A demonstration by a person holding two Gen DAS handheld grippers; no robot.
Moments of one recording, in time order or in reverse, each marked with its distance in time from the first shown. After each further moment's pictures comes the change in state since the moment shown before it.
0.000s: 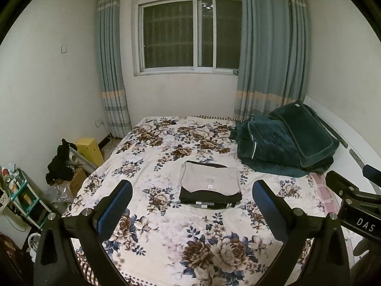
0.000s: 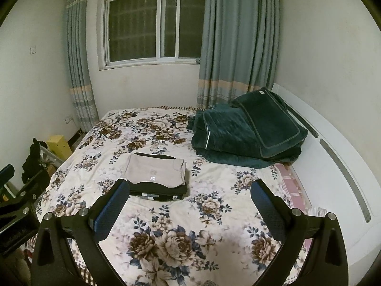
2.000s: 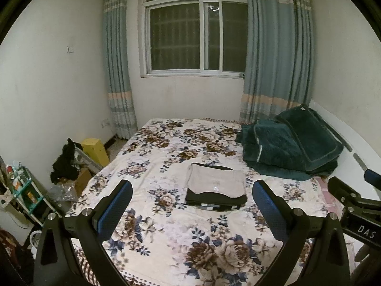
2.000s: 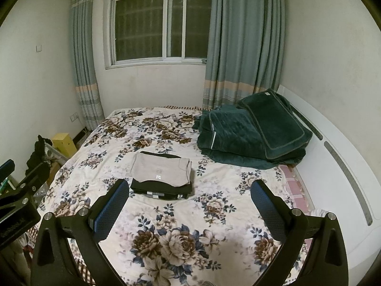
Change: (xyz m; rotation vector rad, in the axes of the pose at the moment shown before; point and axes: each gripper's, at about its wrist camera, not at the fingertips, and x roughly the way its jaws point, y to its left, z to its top) left arm -0.004 0.001 0.003 -0.006 -0.018 0.047; right arm -0.003 0.013 -0.006 -0.010 -0.002 0.024
